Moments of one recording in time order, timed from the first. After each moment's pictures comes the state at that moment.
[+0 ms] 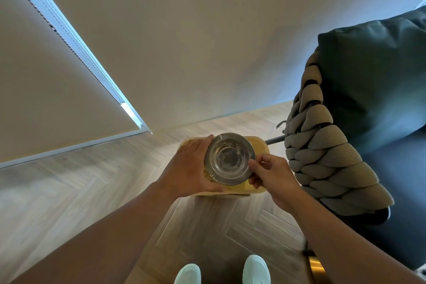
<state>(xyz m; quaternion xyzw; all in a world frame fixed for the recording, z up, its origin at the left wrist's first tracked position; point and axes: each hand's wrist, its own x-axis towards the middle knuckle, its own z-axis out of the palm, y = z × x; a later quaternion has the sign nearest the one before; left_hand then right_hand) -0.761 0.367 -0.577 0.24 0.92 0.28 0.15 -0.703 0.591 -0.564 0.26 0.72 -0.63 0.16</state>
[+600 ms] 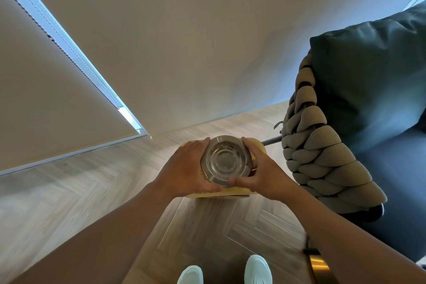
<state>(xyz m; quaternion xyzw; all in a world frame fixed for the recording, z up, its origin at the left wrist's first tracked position) -0.765 0.366 -0.558 0.26 0.91 0.30 0.14 -0.711 0.591 -0.550 0.02 0.84 -0.51 0.18</state>
